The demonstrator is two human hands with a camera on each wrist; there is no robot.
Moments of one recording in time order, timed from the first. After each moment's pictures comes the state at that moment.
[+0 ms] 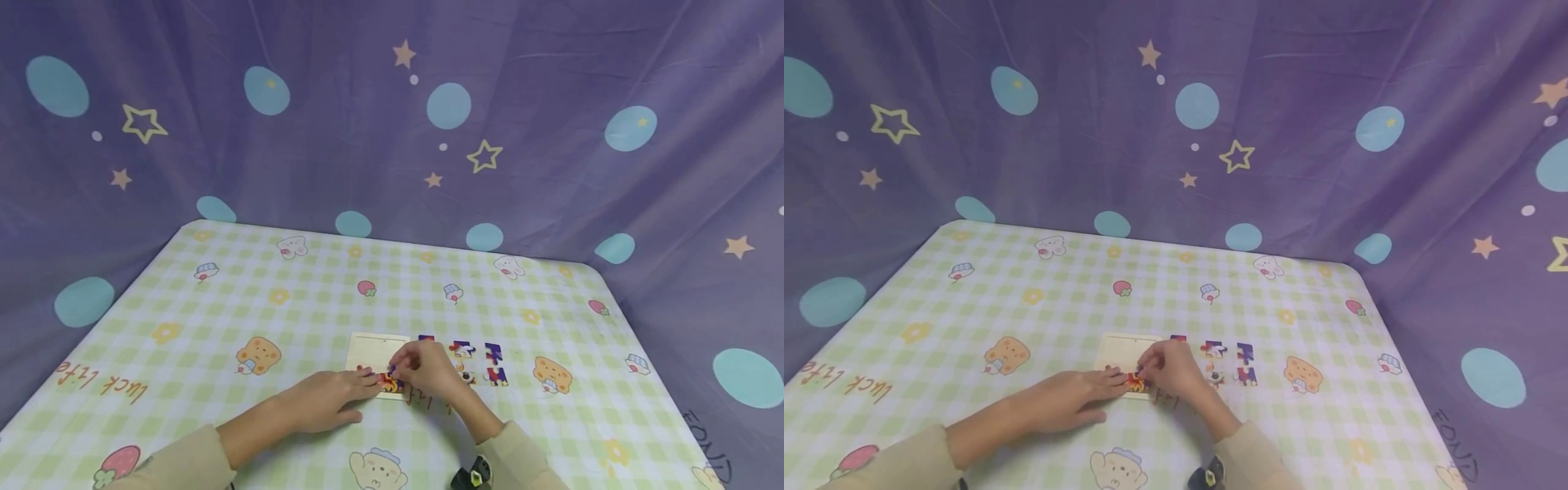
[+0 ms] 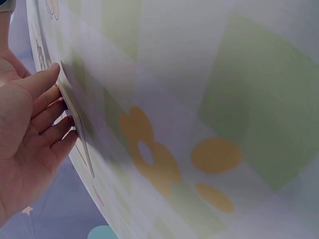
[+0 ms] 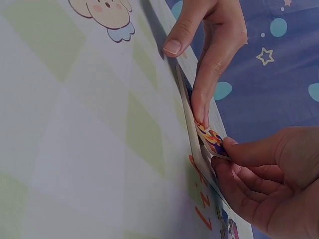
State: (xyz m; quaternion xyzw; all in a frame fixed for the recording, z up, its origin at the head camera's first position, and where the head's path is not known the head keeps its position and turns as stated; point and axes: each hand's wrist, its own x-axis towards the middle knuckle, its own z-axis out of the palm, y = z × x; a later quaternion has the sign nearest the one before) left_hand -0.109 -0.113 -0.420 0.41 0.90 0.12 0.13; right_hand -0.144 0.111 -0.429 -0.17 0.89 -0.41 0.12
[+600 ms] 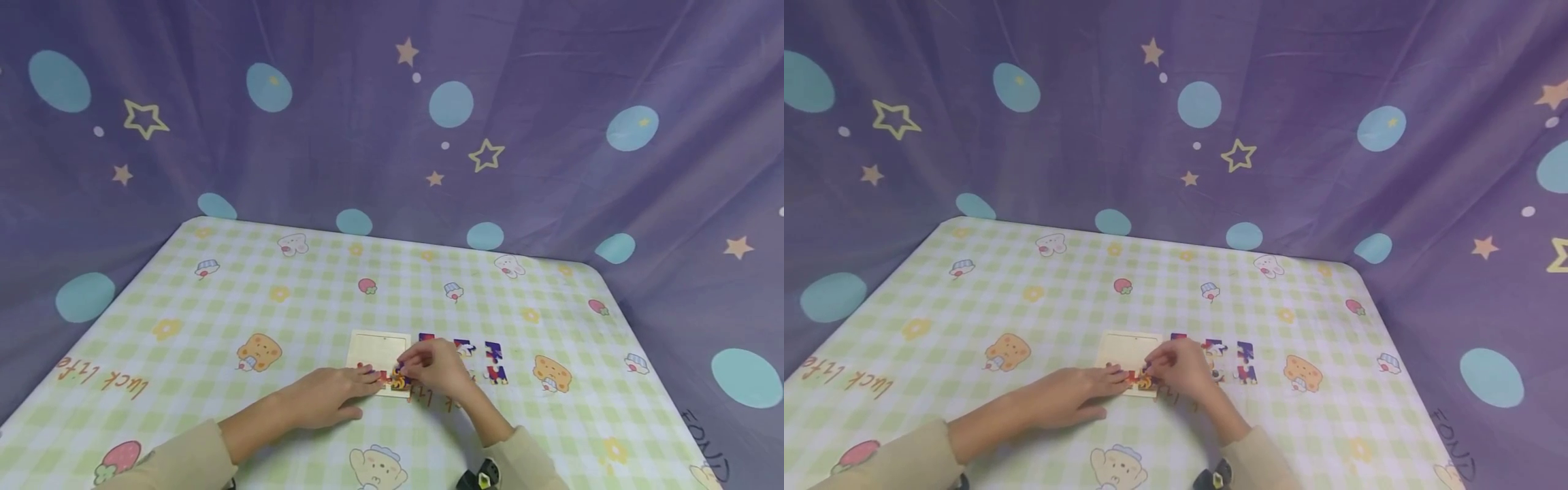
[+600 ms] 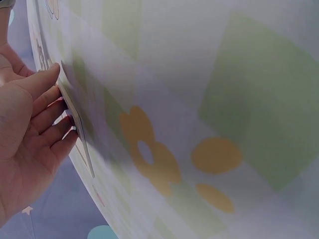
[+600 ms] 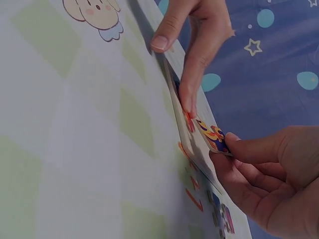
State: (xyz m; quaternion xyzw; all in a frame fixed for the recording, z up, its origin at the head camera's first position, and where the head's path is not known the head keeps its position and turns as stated) left_hand -0.107 -0.113 -0.412 0.41 0.89 0.13 0.12; right_hand -0.138 0.123 -0.425 -0.15 0.88 -0.43 0.10
